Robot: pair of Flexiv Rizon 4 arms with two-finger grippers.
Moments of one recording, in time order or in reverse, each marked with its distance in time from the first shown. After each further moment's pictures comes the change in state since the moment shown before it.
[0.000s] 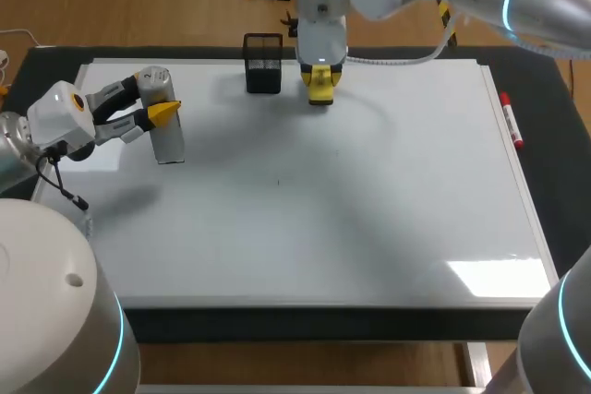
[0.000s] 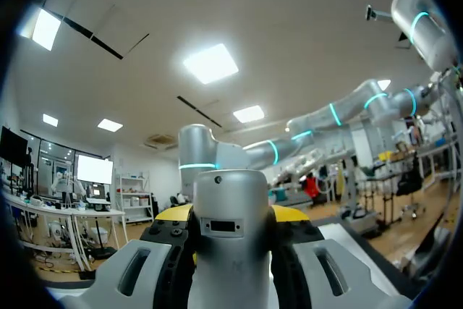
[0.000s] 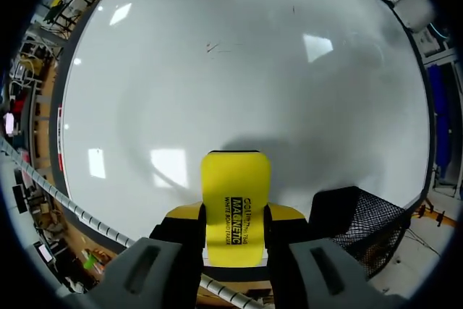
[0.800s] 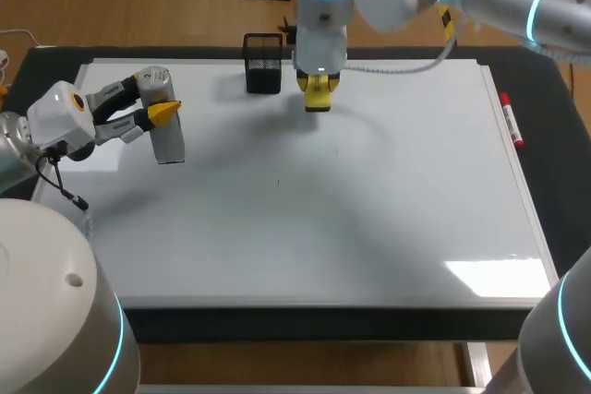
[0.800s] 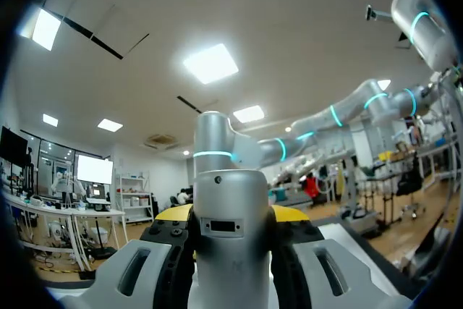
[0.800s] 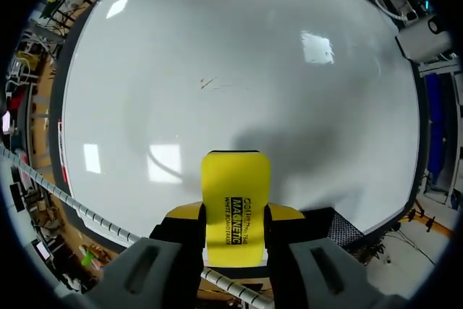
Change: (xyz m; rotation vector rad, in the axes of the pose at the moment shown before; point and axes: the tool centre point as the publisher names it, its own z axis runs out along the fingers) left arm 0.000 0.000 0.000 0.000 0.000 0.000; right arm -0.009 0.039 -0.026 0.037 -0.040 -0.023
